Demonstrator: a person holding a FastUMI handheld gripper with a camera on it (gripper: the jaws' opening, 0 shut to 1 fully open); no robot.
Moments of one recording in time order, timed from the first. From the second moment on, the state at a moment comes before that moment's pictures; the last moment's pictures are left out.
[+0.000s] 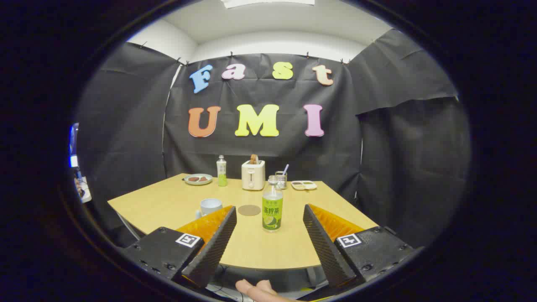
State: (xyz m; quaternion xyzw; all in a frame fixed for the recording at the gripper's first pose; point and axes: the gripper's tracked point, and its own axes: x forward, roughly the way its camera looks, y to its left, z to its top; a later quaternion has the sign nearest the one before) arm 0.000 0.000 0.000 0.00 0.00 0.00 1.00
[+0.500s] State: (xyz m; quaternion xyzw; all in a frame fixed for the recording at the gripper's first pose) arm 0.004 0.005 0.002 0.01 0.00 0.01 1.00
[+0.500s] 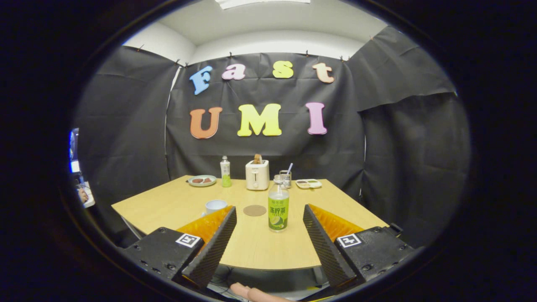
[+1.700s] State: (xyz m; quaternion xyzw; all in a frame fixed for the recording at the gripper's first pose) arm 0.133 -0.019 -0.035 -0.02 -0.03 -0.02 1.00
